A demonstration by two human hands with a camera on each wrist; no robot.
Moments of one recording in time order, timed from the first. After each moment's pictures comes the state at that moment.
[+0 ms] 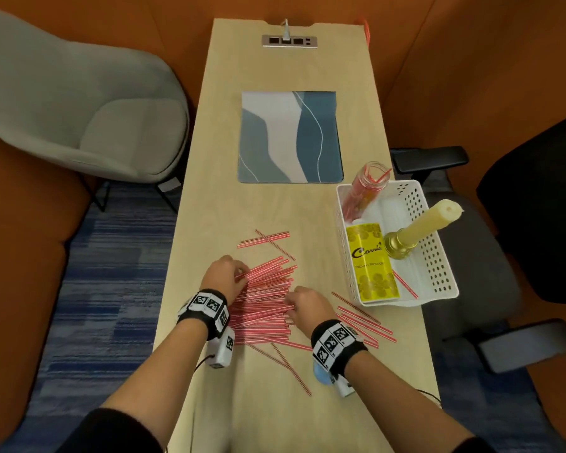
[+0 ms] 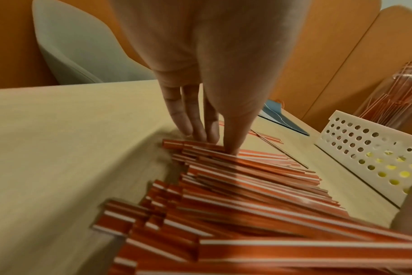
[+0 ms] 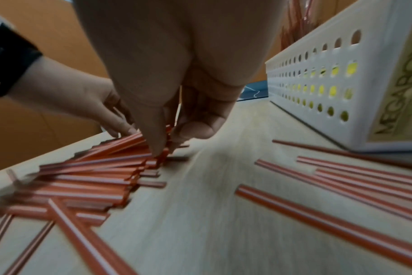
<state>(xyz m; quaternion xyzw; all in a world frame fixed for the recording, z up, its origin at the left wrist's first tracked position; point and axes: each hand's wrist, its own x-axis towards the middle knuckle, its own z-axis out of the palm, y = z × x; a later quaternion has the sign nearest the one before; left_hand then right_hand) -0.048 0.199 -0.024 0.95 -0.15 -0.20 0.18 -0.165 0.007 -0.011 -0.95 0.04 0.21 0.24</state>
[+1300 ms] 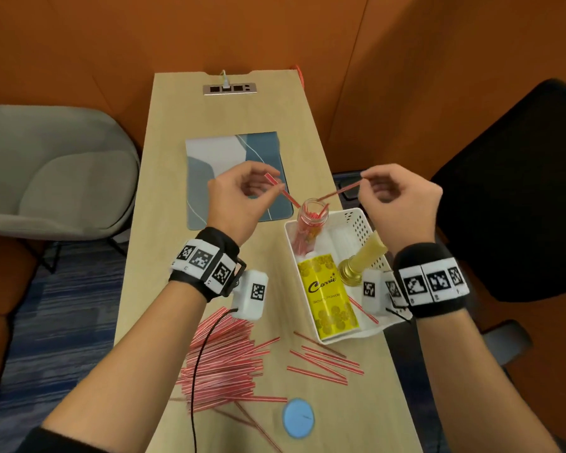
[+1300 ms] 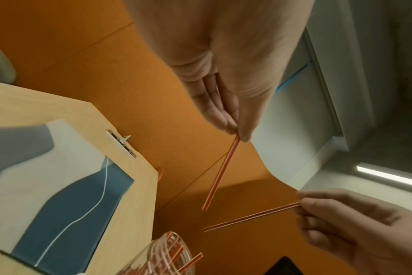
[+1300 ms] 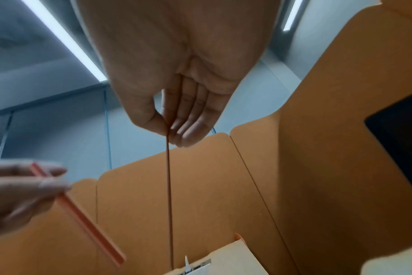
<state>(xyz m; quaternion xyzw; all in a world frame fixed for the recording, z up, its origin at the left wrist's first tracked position) 0.030 0.015 0.183 0.74 -0.25 0.01 0.63 -0.096 -0.185 0.211 -0.83 0.16 -0.36 0.39</state>
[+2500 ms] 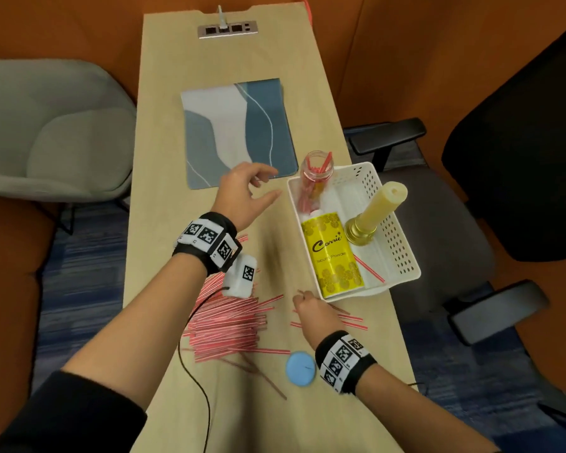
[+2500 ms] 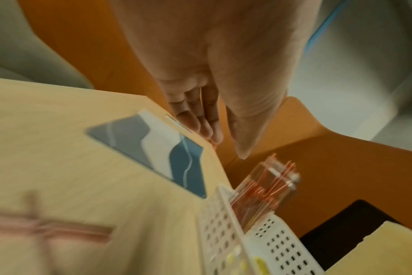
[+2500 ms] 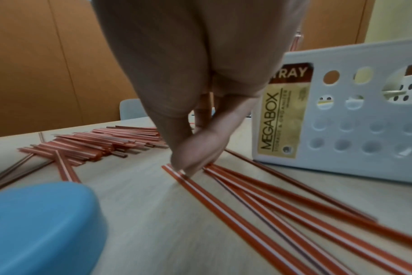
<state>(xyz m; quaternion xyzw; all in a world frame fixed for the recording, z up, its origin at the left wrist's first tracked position) 0.026 0.033 0.097 0.86 -0.30 -0.06 0.41 -0.203 -0.055 0.005 -0.95 0.07 0.27 0.14</state>
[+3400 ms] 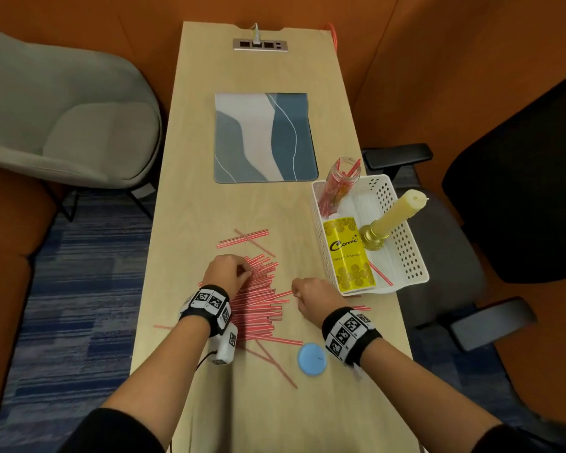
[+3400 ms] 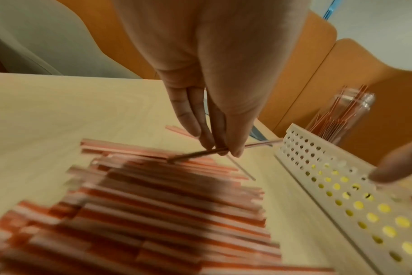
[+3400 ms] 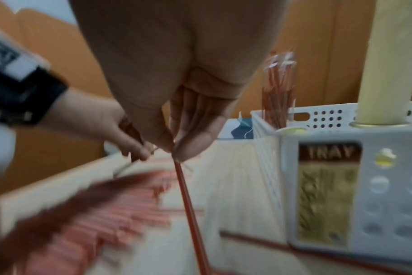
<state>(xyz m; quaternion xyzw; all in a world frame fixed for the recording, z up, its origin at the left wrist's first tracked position) -0.056 0.158 -0.015 0.94 -0.17 -0.18 0.25 -0.176 -0.037 0.015 -0.96 0.04 0.22 0.15</state>
